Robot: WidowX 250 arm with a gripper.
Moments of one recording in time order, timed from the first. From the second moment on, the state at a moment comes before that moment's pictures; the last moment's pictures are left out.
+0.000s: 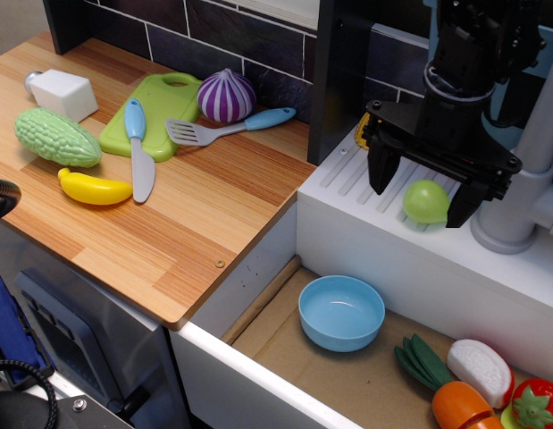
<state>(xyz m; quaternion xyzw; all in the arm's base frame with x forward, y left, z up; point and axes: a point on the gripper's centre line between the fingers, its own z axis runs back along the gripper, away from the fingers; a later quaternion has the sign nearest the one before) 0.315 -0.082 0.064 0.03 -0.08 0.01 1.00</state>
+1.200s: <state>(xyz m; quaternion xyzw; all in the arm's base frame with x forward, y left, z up) 0.338 -0.075 0.045 0.02 -0.16 -0.12 0.98</state>
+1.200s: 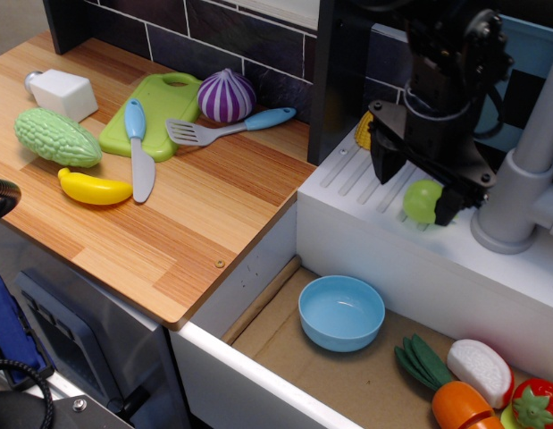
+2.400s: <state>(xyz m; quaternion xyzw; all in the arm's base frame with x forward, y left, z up) 0.354 -0.080 0.011 -0.02 -0.17 -0.13 0.98</state>
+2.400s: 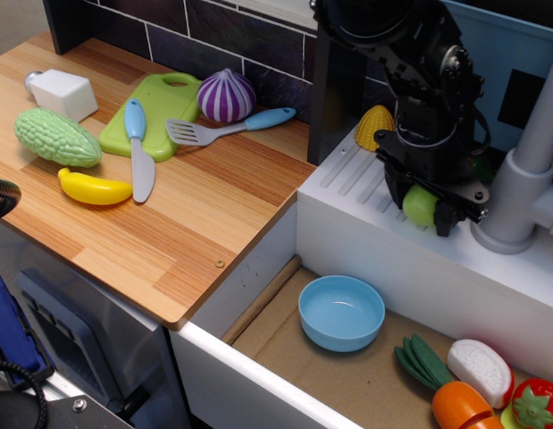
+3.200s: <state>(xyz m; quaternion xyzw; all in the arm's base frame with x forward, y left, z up) 0.300 -0.039 0.021 0.05 -0.06 -0.15 0.99</state>
